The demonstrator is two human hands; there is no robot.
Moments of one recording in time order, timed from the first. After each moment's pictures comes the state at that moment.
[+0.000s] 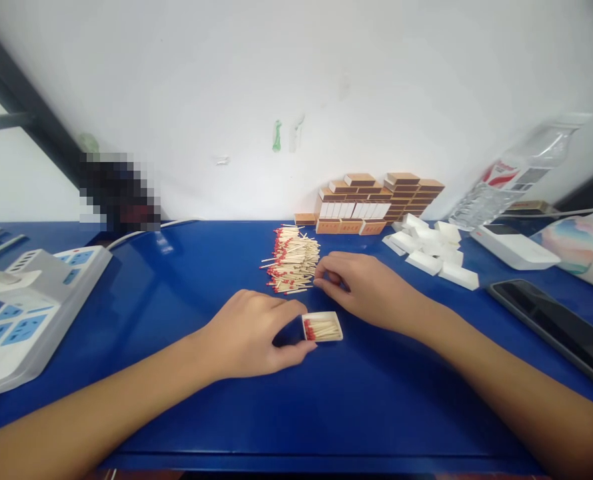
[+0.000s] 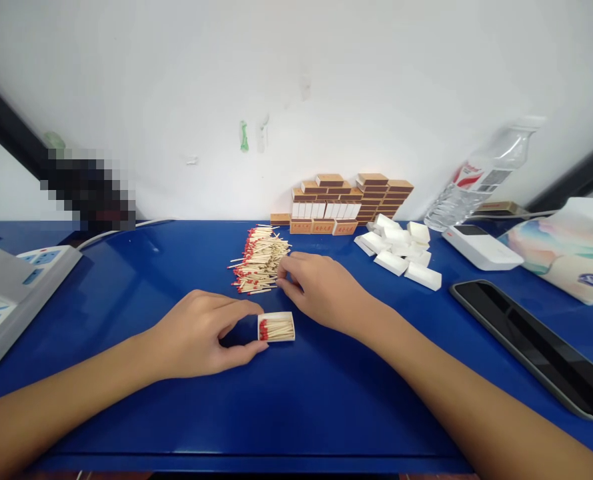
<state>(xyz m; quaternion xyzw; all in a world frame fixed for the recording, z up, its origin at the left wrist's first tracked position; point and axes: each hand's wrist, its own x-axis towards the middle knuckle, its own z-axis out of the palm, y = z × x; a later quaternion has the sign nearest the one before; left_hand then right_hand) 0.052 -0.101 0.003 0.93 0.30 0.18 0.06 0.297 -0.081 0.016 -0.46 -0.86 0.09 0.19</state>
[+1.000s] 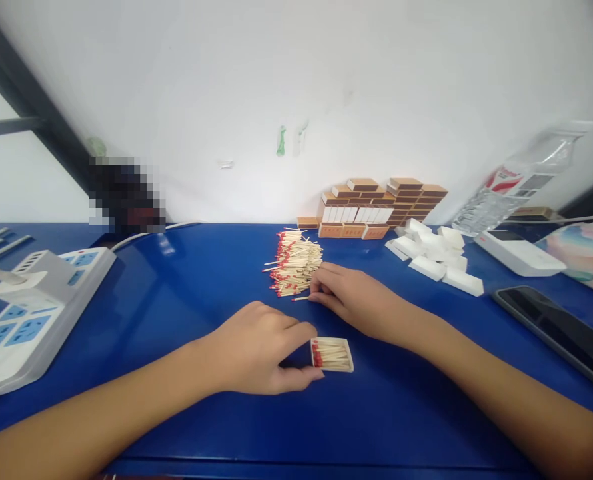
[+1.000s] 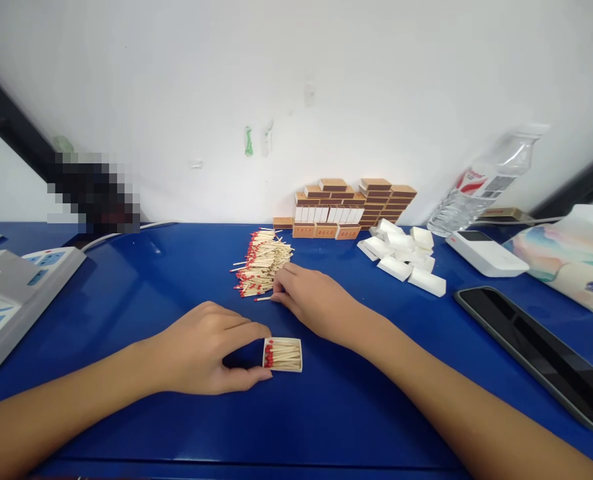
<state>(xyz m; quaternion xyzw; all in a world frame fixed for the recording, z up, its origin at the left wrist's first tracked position) 0.056 -0.105 0.005 0.96 0.22 0.14 0.09 0.289 -0.078 0.003 -0.45 -0.87 0.16 0.15</state>
